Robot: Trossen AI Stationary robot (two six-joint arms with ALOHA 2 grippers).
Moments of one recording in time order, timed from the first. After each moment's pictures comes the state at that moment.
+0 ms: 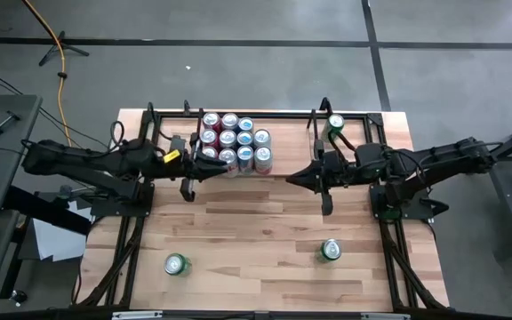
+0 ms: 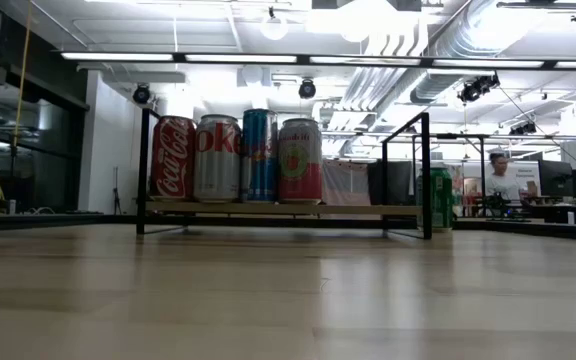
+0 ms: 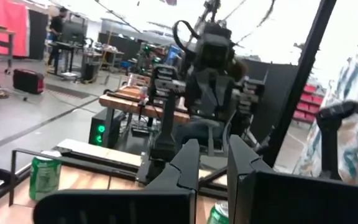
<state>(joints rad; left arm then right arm) -0.10 0.93 0.77 0.31 -0.14 -0.22 0.20 1.11 1.07 -0.03 0.13 0.09</state>
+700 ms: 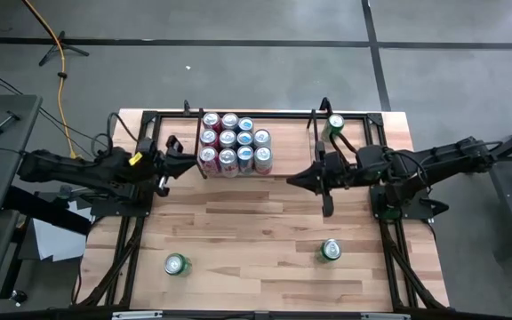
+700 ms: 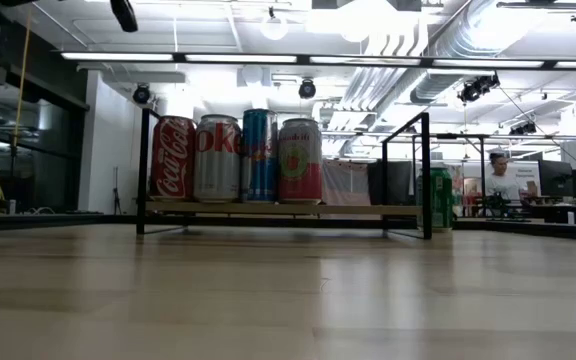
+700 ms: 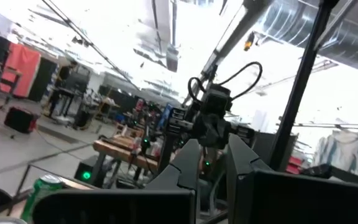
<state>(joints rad) -0.08 0.59 0.36 0.66 -0.19 -0.31 0.22 1.10 1.07 -0.03 0.16 0.11</state>
